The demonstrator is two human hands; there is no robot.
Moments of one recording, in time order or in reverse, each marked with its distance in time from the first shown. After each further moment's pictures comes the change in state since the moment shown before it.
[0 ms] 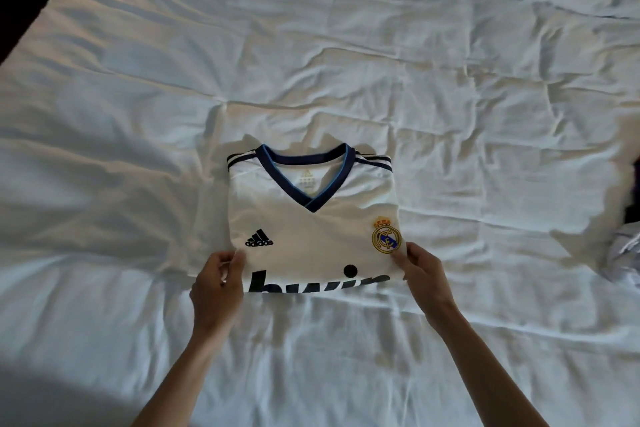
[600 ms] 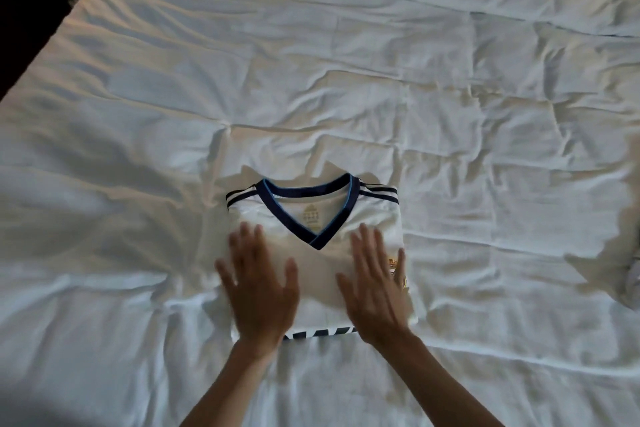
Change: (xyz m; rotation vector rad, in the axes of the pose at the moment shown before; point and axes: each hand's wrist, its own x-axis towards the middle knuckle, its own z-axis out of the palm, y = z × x) left_hand 0.011 0.026 0.055 0.652 0.062 0.436; right_hand 0.016 0.014 0.075 -0.978 0.095 -0.659
